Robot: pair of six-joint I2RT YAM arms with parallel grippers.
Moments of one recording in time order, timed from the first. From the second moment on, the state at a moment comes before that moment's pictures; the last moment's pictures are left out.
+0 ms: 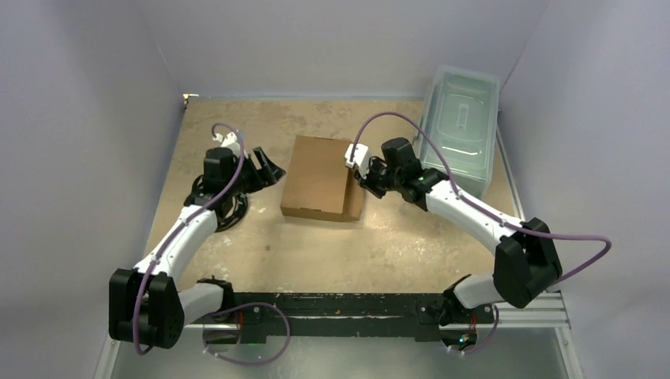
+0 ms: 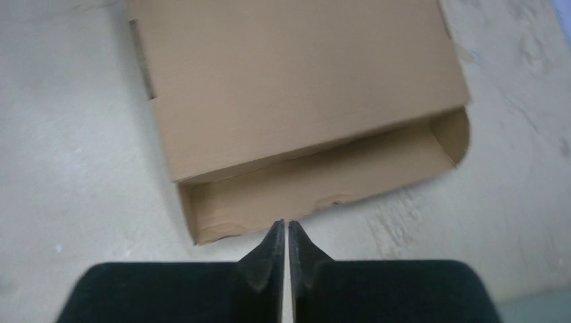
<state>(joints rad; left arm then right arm) -0.16 1.14 0.67 -0.07 0.27 -0.59 0.58 1.42 1.01 -0.31 -0.33 -0.54</state>
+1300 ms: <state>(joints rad) -0.07 1.79 0.97 0.06 0.63 -0.49 0.49 1.95 1.23 -0.11 0.12 -0.02</state>
